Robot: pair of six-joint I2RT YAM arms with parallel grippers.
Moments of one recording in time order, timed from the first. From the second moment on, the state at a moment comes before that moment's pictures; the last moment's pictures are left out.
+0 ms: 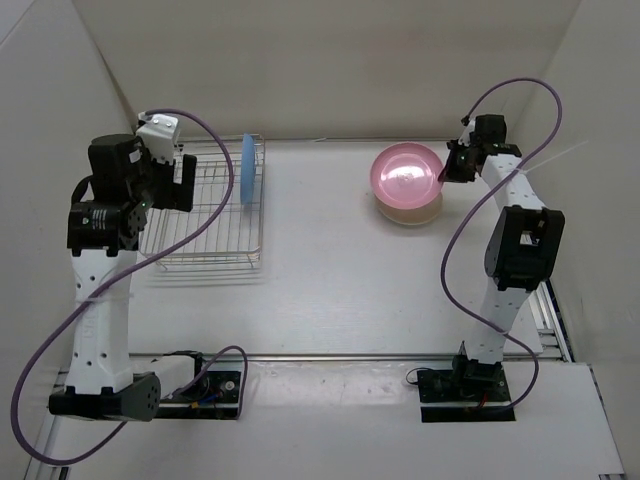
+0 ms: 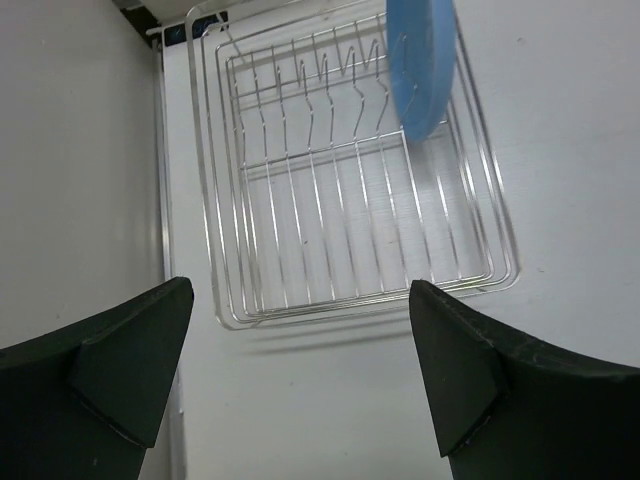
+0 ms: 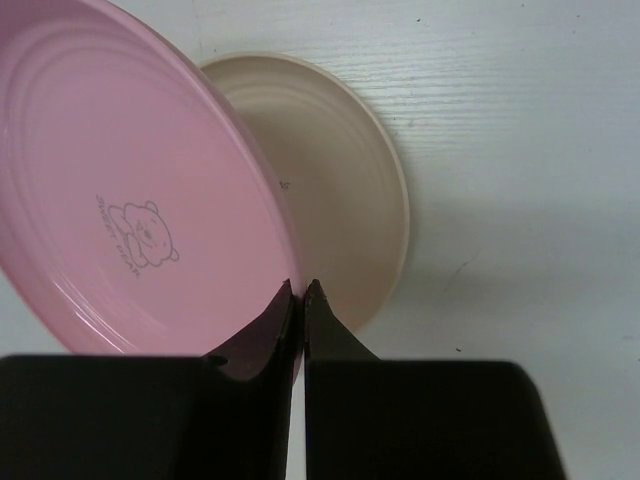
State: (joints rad) left arm -0.03 1.18 1.65 -0.98 -0.04 0.26; right arm -0.06 2.00 1.74 -0.60 -0.27 0.12
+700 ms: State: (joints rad) left arm 0.03 1.16 1.70 -1.00 0.17 0.20; right arm -0.07 2.16 1.78 -0.57 -0.24 0.09
